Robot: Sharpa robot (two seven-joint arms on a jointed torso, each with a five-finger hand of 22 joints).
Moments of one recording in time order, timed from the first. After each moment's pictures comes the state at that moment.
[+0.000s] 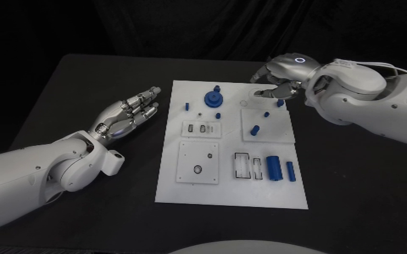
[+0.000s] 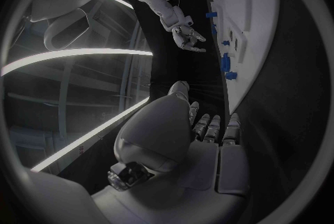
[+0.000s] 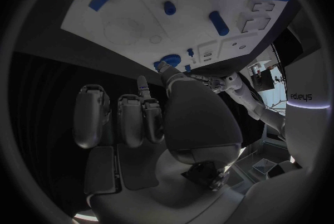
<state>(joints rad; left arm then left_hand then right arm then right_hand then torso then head) 1.20 -1.01 -0.21 1.53 -0.36 -0.07 0.68 1.58 0.23 -0.18 0.28 0.60 0.28 0.01 0.04 0.03 0.03 0.09 0.00 0.01 0.00 0.09 0.00 0.00 0.16 0.01 0.22 0.01 0.01 1.52 -1.02 -0.25 1.63 -1.68 -0.32 -0.10 1.29 -0.07 0.21 0.17 0.18 0.85 0.09 0.08 0.18 1.46 0.00 1.55 1.31 1.47 -0.06 1.49 1.31 0.05 1.45 0.05 1.37 1.31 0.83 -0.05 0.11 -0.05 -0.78</state>
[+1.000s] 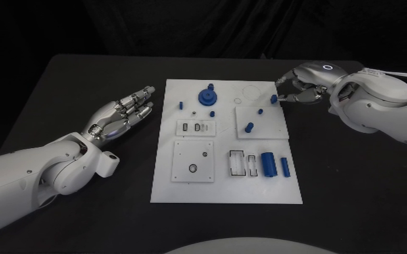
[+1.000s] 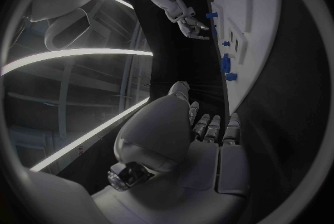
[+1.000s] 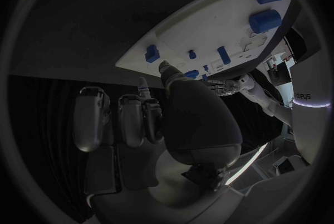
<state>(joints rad) 1.20 -1.00 -0.21 1.53 -0.36 -0.07 0.68 1.58 0.23 -0.17 0.28 0.61 0.28 0.01 0.04 0.03 0.03 0.09 0.00 0.01 0.00 0.09 0.00 0.00 0.16 0.01 0.22 0.01 0.01 1.46 -1.16 -0.25 1.61 -1.63 -0.34 -0.11 1.31 -0.09 0.18 0.21 0.12 0.83 0.08 0.07 0.17 1.47 0.00 1.56 1.31 1.47 -0.06 1.48 1.31 0.05 1.46 0.04 1.38 1.31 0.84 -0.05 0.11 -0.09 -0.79</state>
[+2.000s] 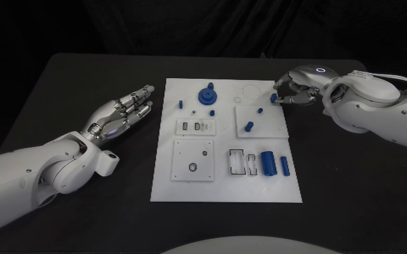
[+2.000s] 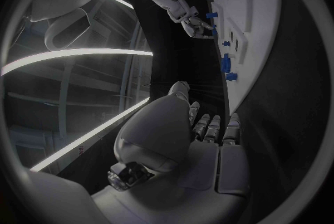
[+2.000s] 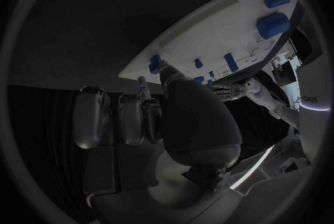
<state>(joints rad) 1.20 -1.00 -0.21 1.53 -0.36 -0.07 0.68 1.58 0.23 -0.17 0.28 0.61 0.28 0.01 0.04 0.03 0.03 0.09 0.00 0.01 0.00 0.09 0.00 0.00 0.16 0.01 0.22 0.01 0.01 1.43 -1.12 -0.25 1.57 -1.62 -0.32 -0.16 1.34 -0.10 0.18 0.21 0.12 0.84 0.09 0.07 0.17 1.46 0.00 1.56 1.31 1.47 -0.06 1.45 1.31 0.05 1.45 0.05 1.35 1.31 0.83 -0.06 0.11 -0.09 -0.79</state>
